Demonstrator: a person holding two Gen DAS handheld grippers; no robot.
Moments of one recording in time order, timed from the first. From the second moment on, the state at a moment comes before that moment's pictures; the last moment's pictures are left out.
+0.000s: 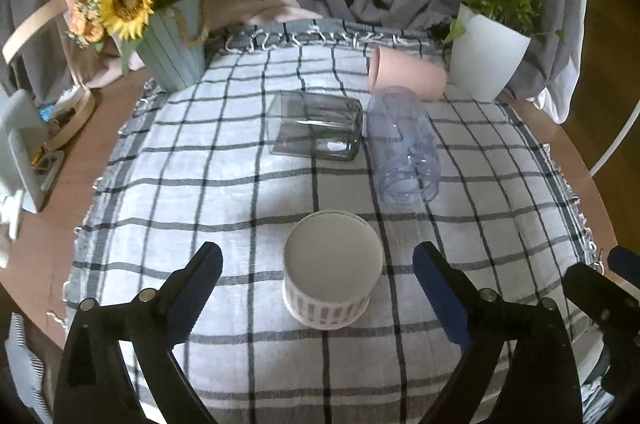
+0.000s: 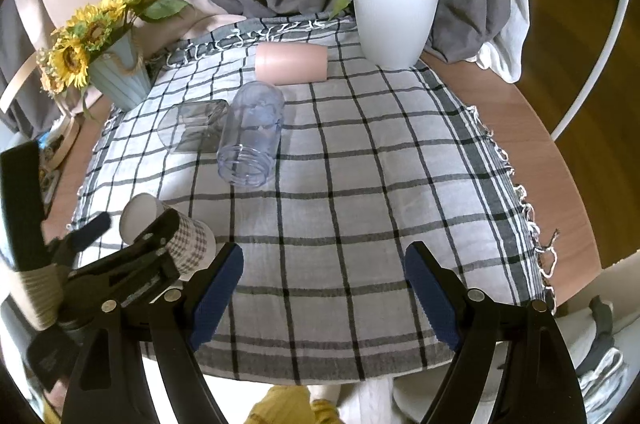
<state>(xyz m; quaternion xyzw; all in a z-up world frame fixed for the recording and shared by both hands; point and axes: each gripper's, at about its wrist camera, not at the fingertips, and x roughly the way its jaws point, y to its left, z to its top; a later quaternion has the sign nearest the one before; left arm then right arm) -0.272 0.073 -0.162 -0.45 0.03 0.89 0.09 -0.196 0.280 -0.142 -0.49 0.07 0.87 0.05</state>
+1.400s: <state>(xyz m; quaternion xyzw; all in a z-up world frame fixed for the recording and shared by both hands) -0.001 -0.063 -0.016 -0.36 0.03 0.93 0.03 0.079 0.183 -0.003 -0.30 0.05 0.95 0.05</state>
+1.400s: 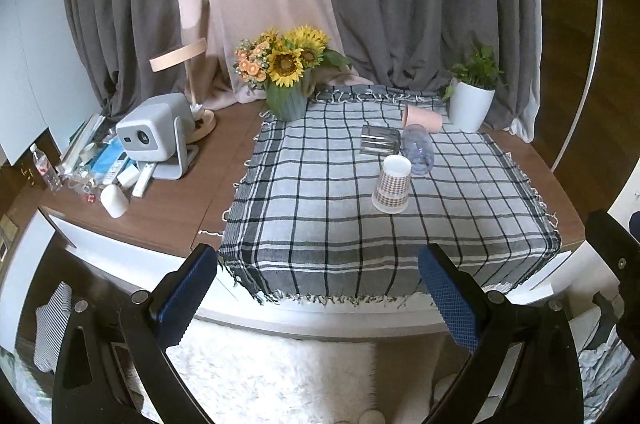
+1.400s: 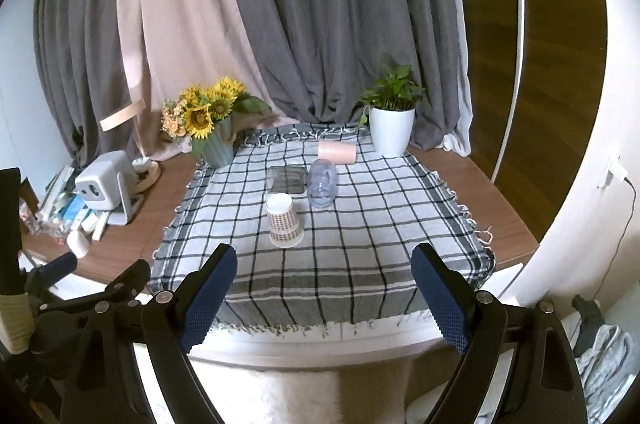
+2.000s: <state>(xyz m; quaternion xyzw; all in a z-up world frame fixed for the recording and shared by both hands) 0.026 -0.060 -0.009 -0.36 0.03 0.93 0.04 0.109 0.183 0.005 -0.28 0.04 0.96 0.05</state>
